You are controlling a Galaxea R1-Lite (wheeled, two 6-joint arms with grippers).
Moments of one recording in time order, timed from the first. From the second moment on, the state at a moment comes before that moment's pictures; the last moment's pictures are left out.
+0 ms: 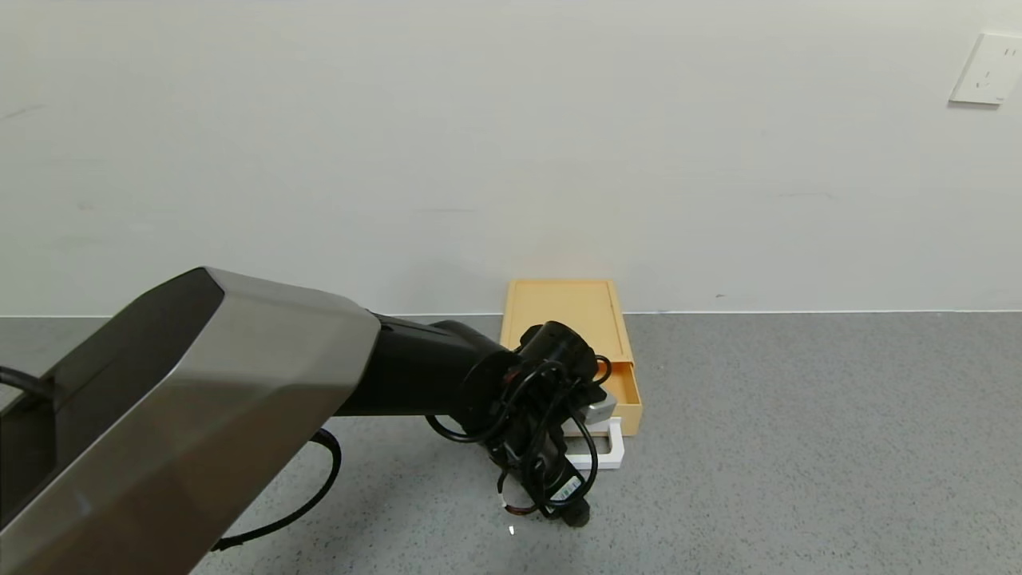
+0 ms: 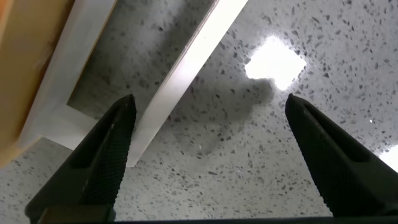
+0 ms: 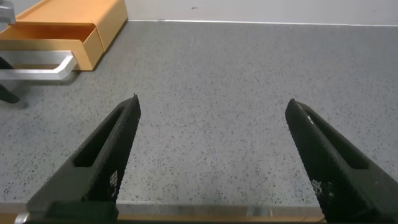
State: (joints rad) left arm -0.73 2.24 -1.57 0.49 -0.03 0.21; right arm 0.00 0.00 0.00 0.00 -0.01 0.02
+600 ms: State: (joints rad) left arm -0.78 2.18 -1.48 0.48 -0.03 0.16; right arm 0.00 0.00 0.00 0.00 -0.01 0.02
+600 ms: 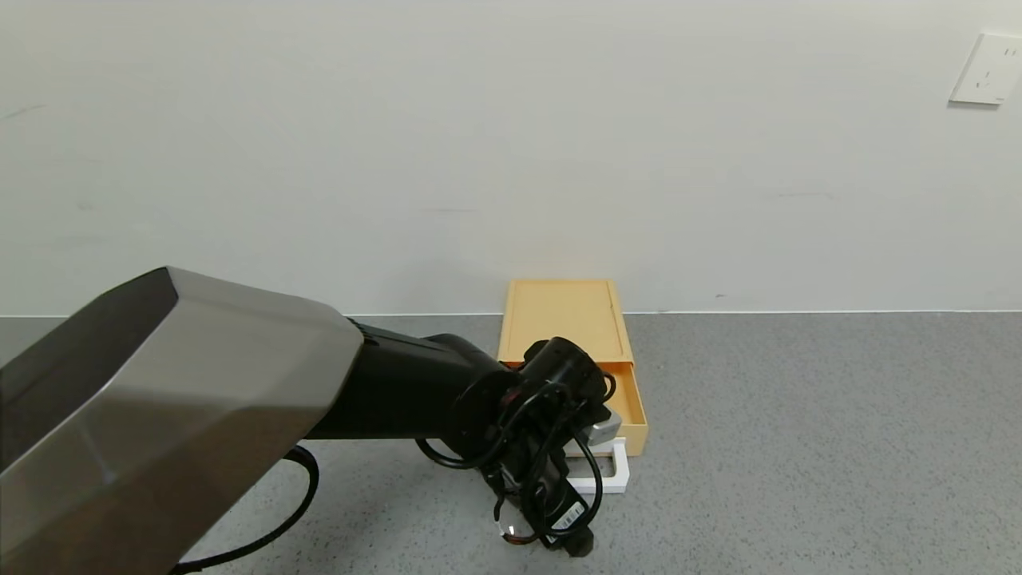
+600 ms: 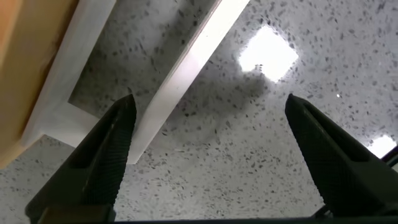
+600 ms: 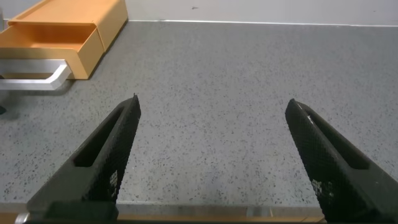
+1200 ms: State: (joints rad) left arm -0.82 2.12 -1.34 0.40 -0.02 0.14; right arm 0.00 0.00 0.00 0.00 -0.01 0.02
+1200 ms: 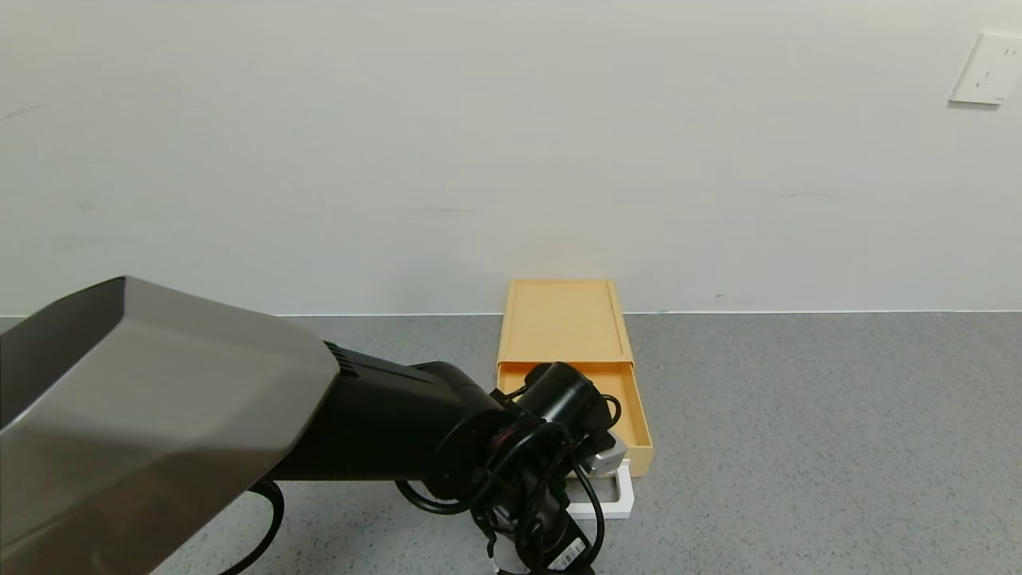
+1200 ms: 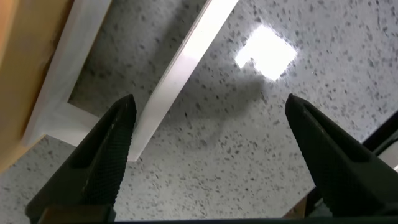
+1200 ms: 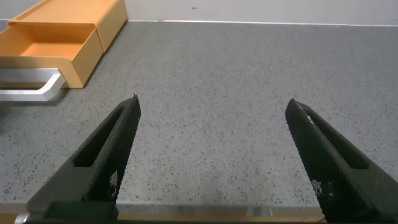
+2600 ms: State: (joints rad) left arm -0.91 2.04 -1.22 0.40 0.01 0.07; right arm 0.00 0.00 0.00 0.00 -0.01 0.02
